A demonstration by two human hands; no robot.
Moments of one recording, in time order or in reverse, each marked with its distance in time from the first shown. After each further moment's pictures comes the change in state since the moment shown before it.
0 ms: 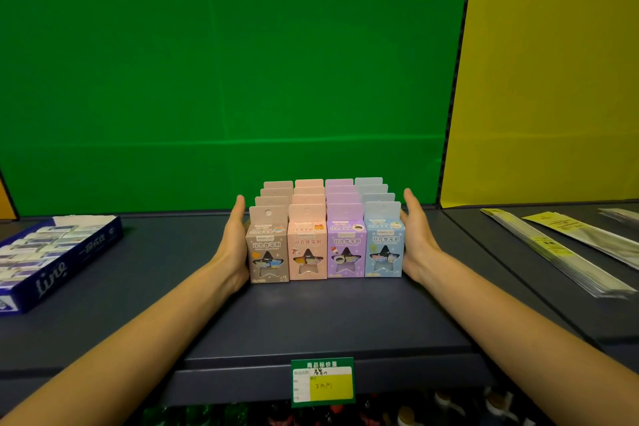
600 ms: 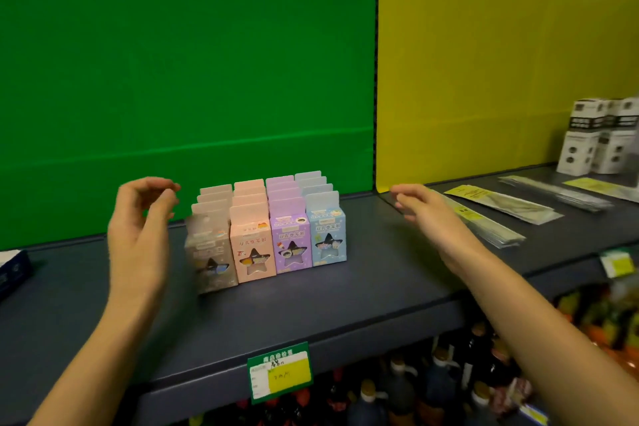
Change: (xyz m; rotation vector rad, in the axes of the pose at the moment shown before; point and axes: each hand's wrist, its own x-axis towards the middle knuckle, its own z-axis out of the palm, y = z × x) left_hand -0.051 0.026 -0.004 0.361 0.164 0.955; right_hand -0.074 -0.029 -0.070 -0.565 0.277 -0.354
